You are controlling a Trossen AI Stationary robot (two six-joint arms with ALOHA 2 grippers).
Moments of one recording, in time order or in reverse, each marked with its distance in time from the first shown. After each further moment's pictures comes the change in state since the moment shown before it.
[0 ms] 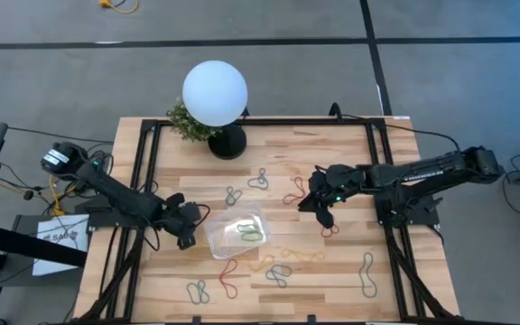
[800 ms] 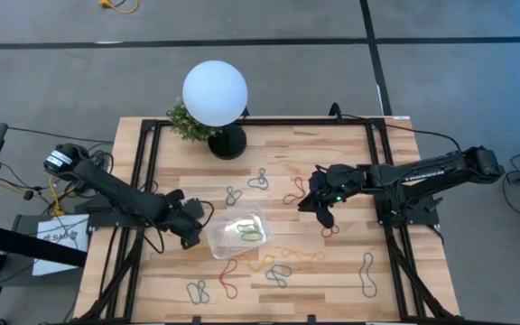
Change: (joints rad) left arm 0.002 0.037 0.343 -0.443 -0.009 -0.084; right arm 0.000 -0.010 0.002 0.001 -0.001 0.013
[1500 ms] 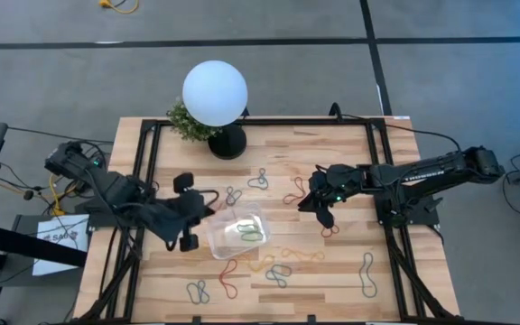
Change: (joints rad) left arm -0.096 0.016 0.645 -0.144 -0.247 0.341; right arm 0.000 0.000 0.000 -0.001 0.000 -0.005
